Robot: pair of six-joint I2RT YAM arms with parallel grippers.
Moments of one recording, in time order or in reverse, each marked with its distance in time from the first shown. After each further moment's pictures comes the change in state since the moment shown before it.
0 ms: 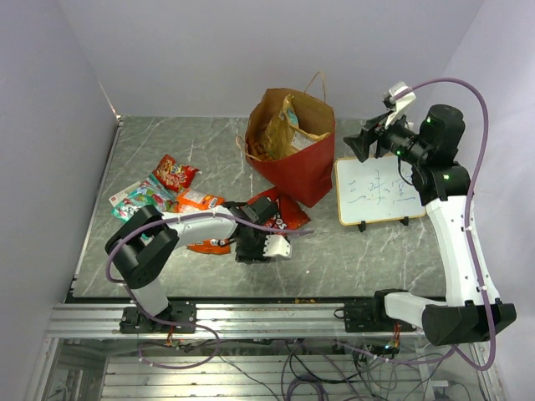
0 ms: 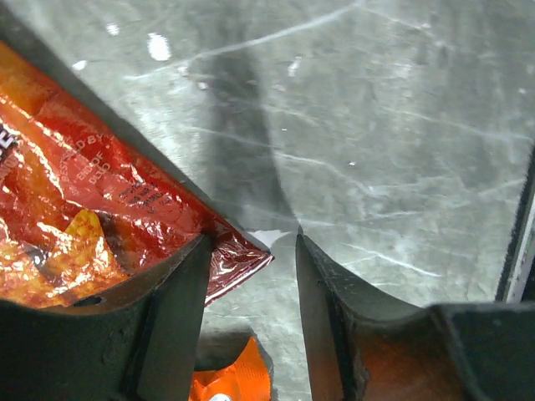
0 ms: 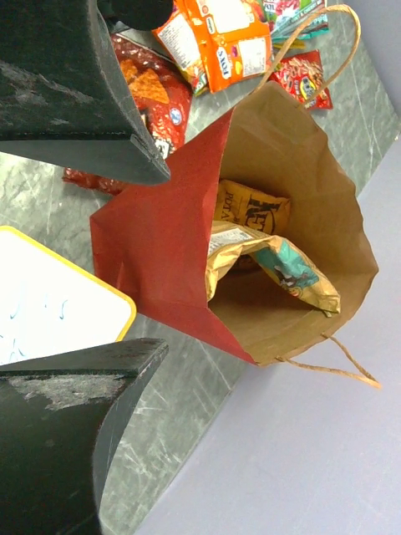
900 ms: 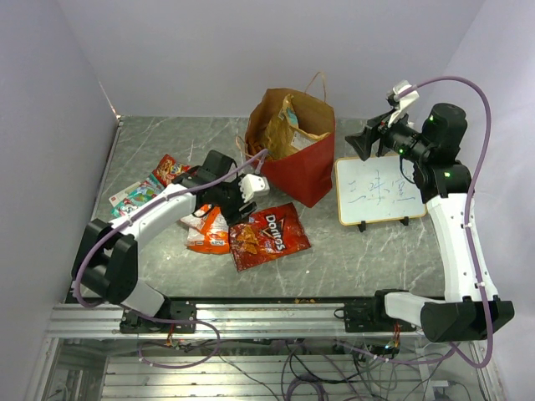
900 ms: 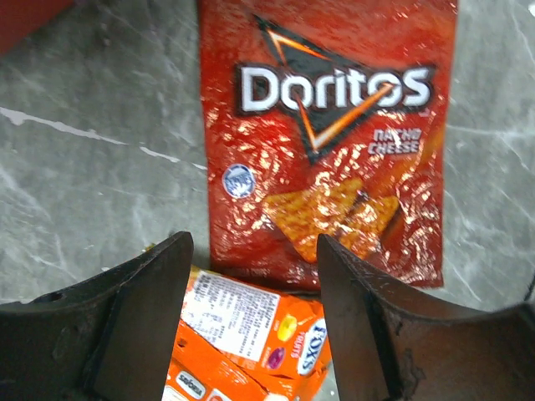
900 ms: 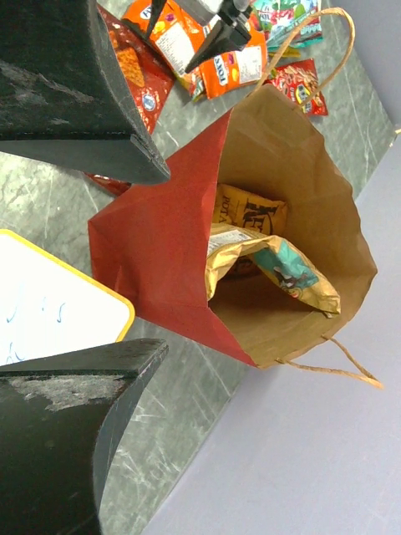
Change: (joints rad) left arm 0.352 -0.203 0.087 0.057 0.232 -0.148; right arm -0.036 0.016 0.000 0.014 -0.050 0.024
